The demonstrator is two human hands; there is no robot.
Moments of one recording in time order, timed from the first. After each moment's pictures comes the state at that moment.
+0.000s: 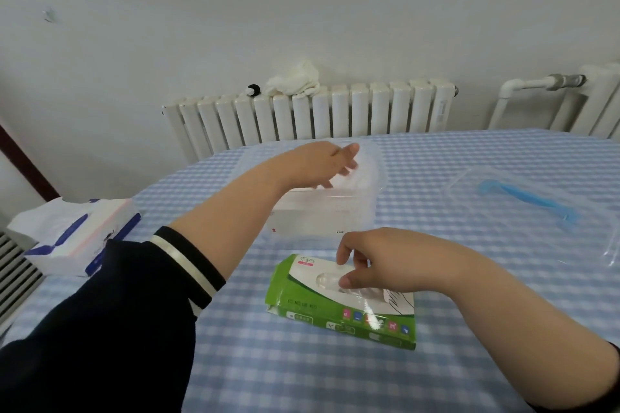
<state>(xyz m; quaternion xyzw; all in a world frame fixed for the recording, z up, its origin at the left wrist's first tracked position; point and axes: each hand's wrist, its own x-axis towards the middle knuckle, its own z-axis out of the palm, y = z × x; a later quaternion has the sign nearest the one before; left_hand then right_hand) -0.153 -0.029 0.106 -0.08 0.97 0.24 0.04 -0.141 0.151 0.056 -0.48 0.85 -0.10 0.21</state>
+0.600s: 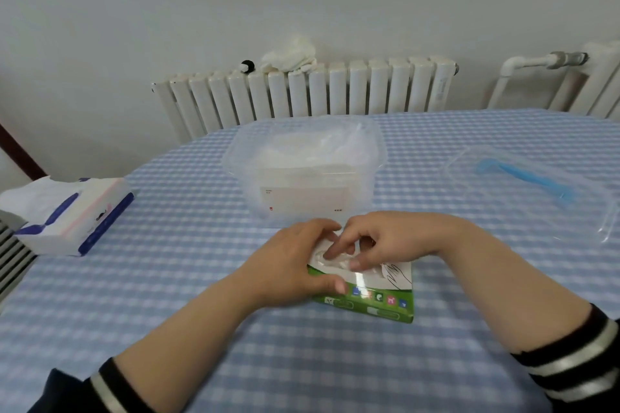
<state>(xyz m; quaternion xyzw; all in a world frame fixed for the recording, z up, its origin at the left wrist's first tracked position) -0.040 -0.020 -0.012 0.02 0.97 0.26 -0.03 -0.166 0.147 0.035 -0.55 0.76 -0.16 0.32</state>
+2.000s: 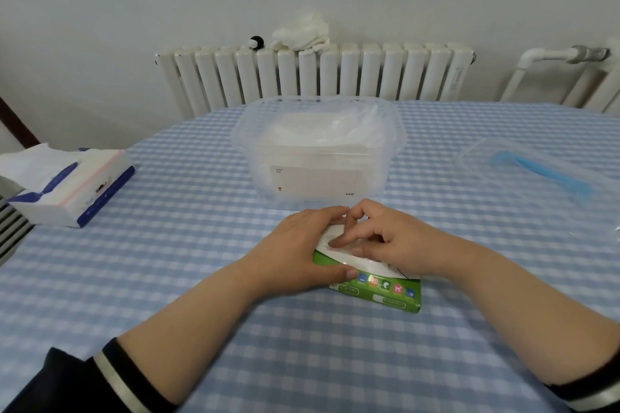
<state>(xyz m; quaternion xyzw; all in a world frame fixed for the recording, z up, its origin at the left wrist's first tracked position) -0.032 -0.024 -0.030 0.00 0.96 0.28 -0.04 -0.149 0.149 -0.006 -0.51 0.78 -0.28 0.23</state>
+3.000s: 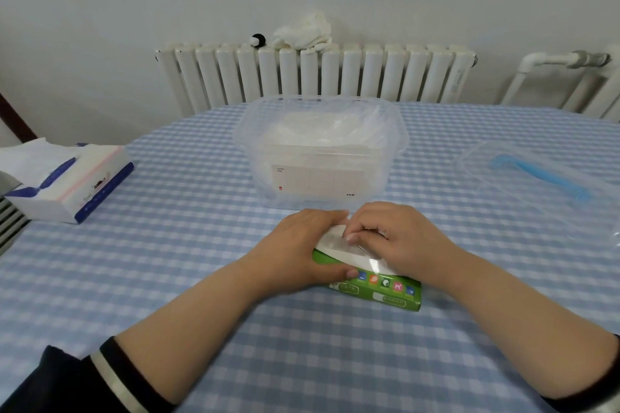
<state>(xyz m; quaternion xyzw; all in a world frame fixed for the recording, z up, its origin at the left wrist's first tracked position) -0.032 -0.022 -0.028 0.00 0.96 0.28 -0.05 -0.138 0.149 -0.005 -0.54 0.78 -0.31 0.04</state>
